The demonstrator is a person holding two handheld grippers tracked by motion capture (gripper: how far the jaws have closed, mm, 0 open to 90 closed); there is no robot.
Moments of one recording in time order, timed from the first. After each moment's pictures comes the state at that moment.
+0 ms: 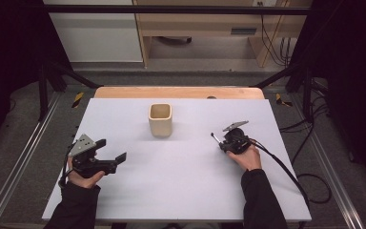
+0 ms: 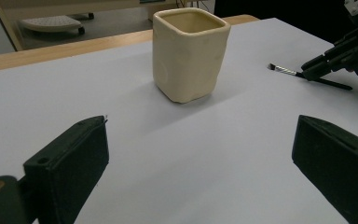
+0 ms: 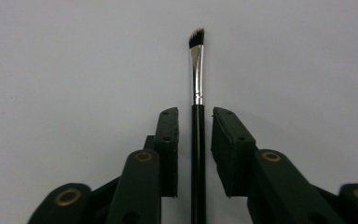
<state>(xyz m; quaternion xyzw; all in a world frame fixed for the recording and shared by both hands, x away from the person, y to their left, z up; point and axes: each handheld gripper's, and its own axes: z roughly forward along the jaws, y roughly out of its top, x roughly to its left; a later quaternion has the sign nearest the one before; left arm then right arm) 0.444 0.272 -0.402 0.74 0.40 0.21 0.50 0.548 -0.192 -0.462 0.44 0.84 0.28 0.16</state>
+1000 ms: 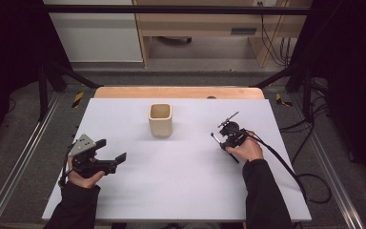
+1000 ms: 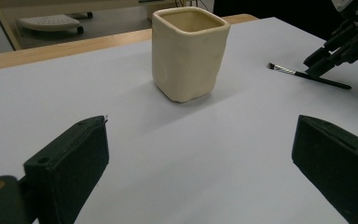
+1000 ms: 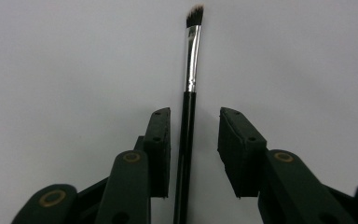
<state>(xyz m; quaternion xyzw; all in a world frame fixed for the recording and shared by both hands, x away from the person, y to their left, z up) 0.444 0.273 -0.403 0.74 0.40 0.21 0.50 0.566 -0.179 -0.443 0.42 0.88 0.16 0.13</state>
